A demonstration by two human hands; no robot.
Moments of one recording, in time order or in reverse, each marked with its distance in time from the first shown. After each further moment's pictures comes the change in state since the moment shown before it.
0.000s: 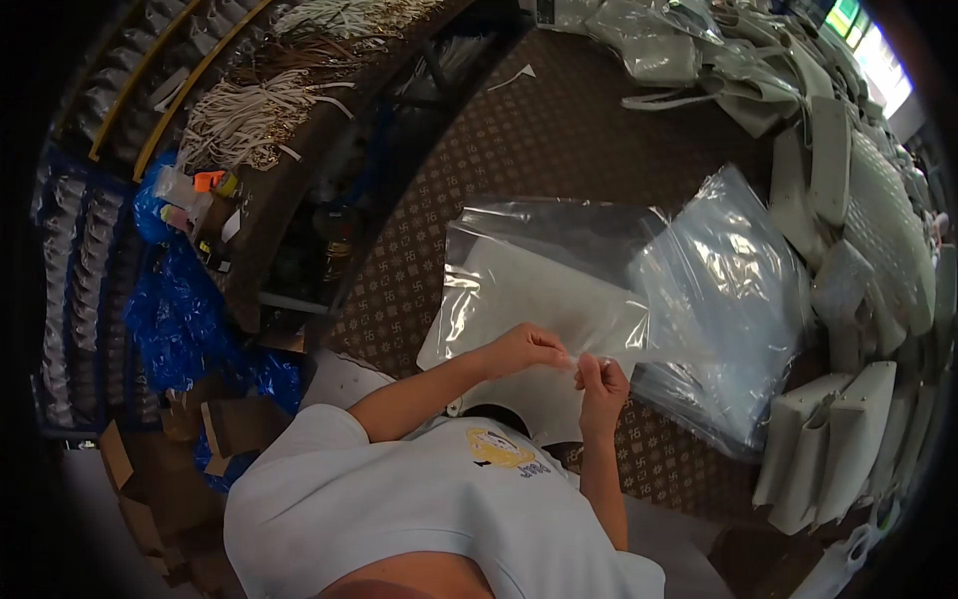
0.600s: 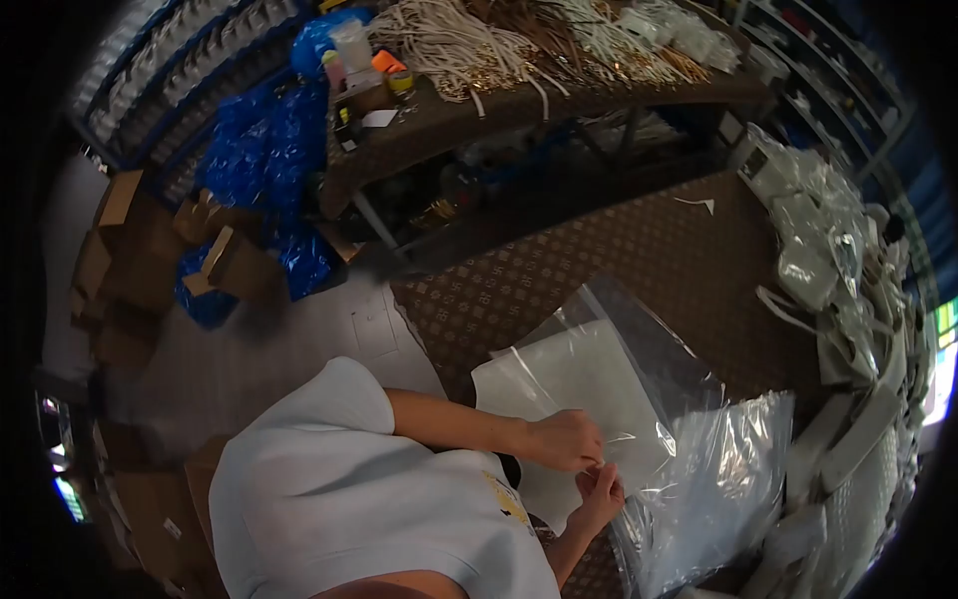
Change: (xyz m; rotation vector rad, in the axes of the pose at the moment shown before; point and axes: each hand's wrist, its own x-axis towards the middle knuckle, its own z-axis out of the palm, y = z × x) left_hand -0.014 -0.004 0.014 1.063 0.324 0.505; right_hand 0.012 -0.007 0.000 -0.180 -0.075 0.188
